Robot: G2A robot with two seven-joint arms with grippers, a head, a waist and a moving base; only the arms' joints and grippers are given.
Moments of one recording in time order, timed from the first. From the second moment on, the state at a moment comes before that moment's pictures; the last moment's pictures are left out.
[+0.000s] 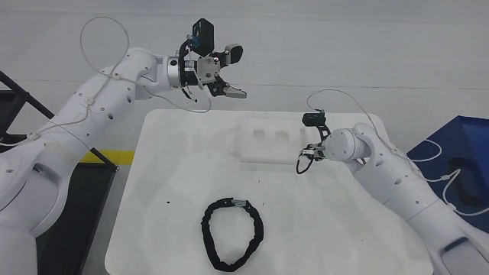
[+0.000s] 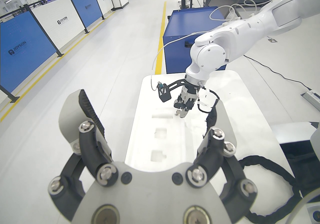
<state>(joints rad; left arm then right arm) 0.11 -0.92 -0.17 -1.03 0.65 -1.01 0.35 -0.69 -1.12 0.64 -1.19 -0.47 0.28 1.00</state>
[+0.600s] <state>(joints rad) 0.11 -0.92 -0.17 -1.03 0.65 -1.01 0.35 -0.68 -1.16 0.64 -1.09 -0.48 0.26 0.97</state>
